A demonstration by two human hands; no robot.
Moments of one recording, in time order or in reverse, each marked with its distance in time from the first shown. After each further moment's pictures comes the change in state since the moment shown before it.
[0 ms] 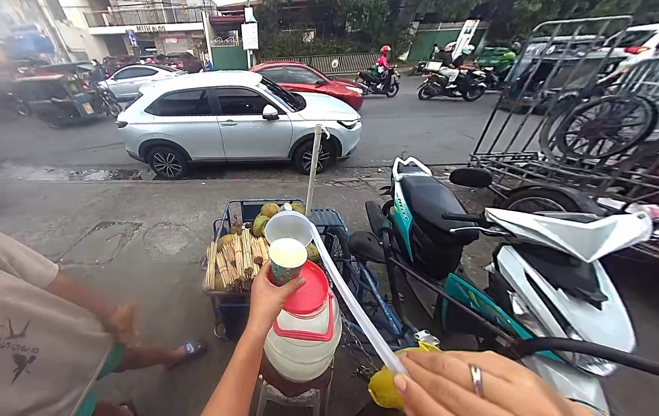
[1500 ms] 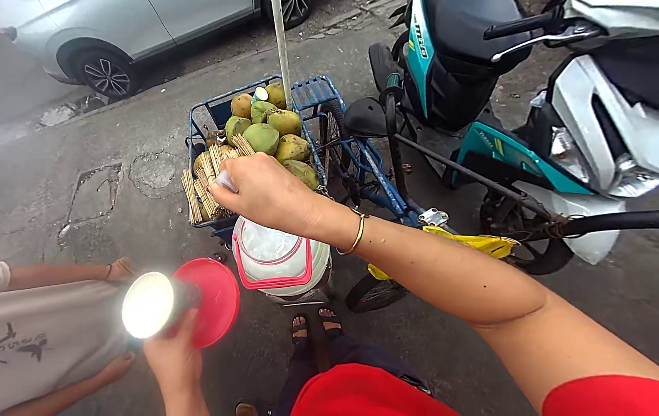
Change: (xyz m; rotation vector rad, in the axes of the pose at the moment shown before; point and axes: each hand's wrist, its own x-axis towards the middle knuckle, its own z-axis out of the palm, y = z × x) left_hand -0.098 -0.028 -0.054 0.107 0.550 0.069; right_hand 0.016 0.129 0.189 0.637 -0.320 1.012
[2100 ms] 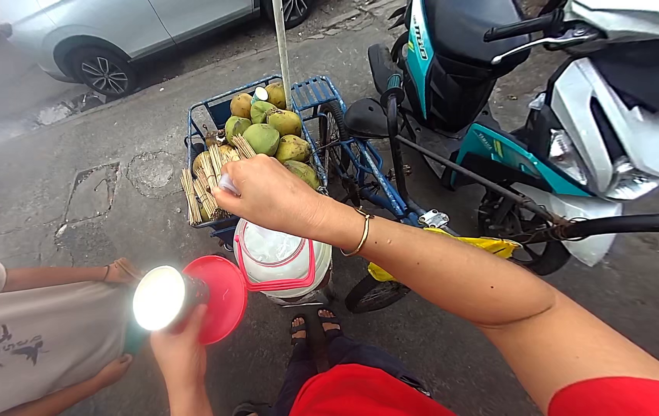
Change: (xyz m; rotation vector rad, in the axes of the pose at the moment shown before) left_hand 0.005 -0.004 0.007 -0.011 -0.047 -0.028; right_hand -0.005 -0.004 -0.003 0.002 0.015 -0.028
